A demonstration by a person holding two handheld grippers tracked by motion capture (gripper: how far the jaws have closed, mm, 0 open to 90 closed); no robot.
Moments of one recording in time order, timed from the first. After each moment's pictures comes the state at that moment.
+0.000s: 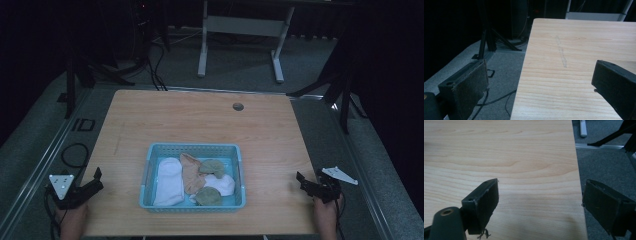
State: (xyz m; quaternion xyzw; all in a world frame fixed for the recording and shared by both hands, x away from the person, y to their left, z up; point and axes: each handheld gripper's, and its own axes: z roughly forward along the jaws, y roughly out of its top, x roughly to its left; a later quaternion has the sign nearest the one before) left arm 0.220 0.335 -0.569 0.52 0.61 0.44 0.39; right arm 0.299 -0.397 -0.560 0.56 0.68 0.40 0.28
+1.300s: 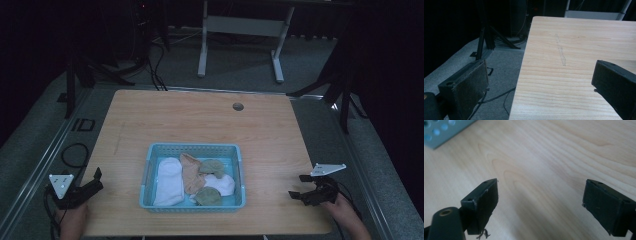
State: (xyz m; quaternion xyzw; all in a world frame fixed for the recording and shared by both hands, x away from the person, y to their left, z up) left arm 0.221 0.336 -0.569 0.53 0.62 0.44 0.39; right arm 0.304 -0.386 -0.530 0.34 0.87 0.34 0.07
